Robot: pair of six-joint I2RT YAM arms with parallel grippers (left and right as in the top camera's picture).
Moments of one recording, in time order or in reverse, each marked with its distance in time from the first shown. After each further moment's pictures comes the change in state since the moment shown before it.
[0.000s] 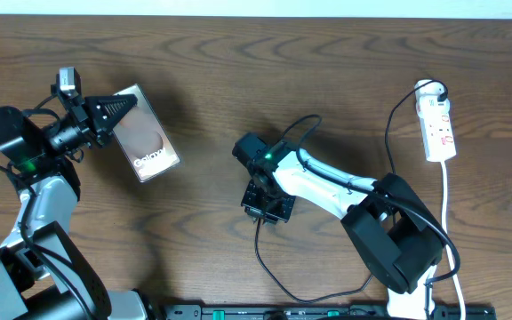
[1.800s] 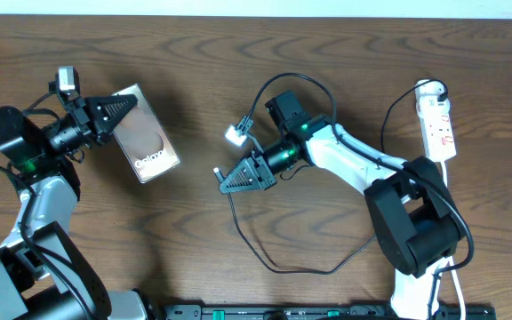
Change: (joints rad) left arm 0.000 0.000 0.000 0.000 0.000 0.097; right arm -0.208 0.003 0.018 0.351 -1.111 -1.345
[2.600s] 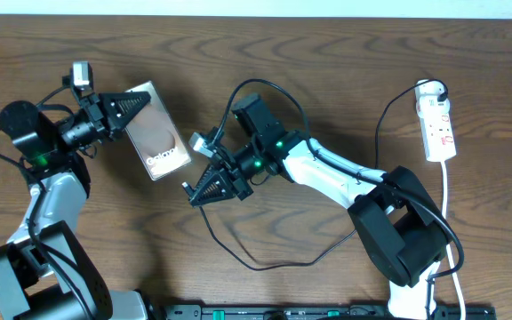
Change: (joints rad) left arm -0.077 0.000 0.000 0.030 -0.045 0.004; right arm 0.135 0.000 0.001 0.415 -0.072 0.190
